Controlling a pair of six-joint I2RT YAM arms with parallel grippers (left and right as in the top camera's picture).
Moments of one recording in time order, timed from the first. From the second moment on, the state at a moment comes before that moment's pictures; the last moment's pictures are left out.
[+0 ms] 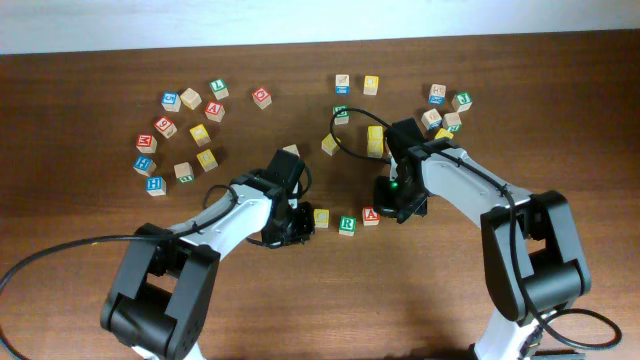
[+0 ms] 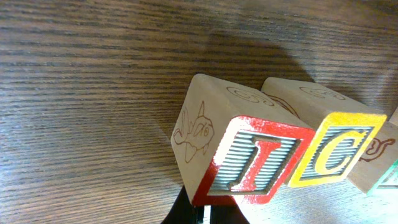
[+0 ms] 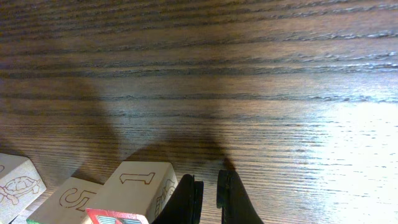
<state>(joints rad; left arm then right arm) -0.47 1.85 1.05 -0.64 0.29 -0.58 0.29 1.91 1.19 -0.78 -0.23 0.45</state>
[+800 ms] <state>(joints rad) -0.66 1.91 1.19 -0.68 0.40 -0.56 0.29 1.91 1.19 -0.77 -0.23 0.45</state>
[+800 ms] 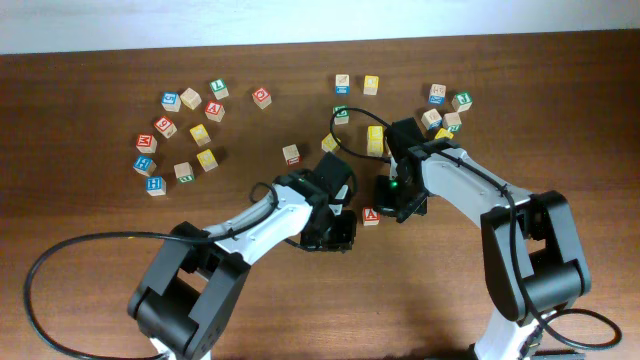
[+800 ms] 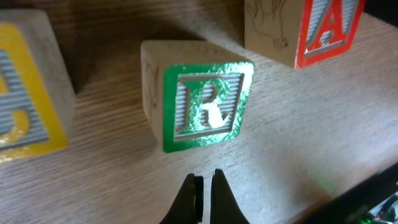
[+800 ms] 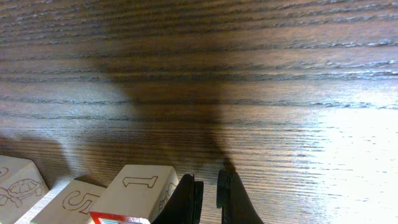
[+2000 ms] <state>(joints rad) -0.40 1.91 1.44 -1.00 0.21 -0.57 0.29 1.91 1.19 -0.76 -0.26 0.39</state>
